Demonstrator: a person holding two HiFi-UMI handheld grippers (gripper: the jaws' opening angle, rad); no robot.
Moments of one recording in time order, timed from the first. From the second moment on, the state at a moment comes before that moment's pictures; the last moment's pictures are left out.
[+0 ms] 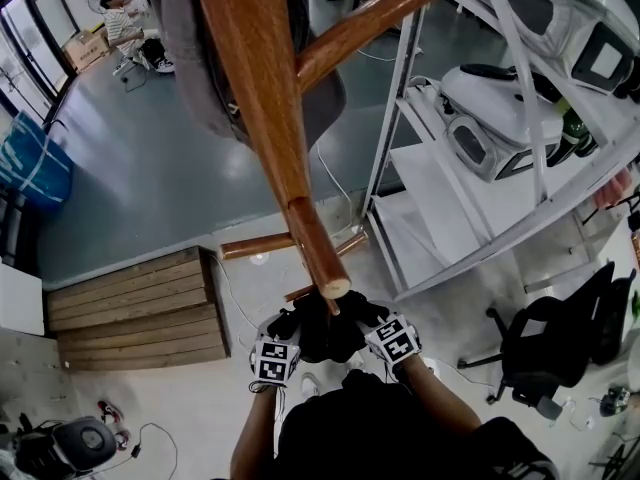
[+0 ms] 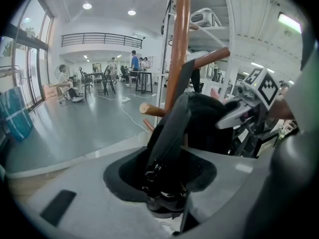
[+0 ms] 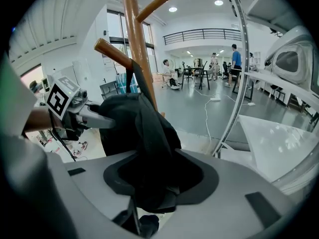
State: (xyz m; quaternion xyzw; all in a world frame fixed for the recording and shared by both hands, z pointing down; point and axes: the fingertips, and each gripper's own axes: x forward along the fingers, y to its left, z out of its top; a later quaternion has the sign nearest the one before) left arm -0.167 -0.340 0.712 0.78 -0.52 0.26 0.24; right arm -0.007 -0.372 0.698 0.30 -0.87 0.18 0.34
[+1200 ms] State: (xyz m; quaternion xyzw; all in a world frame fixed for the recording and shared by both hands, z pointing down) left arm -0.149 -0.321 0.695 0.79 -0.51 0.24 0.24; right arm 0.000 -0.363 0.685 0.31 -0.87 0.18 0.34
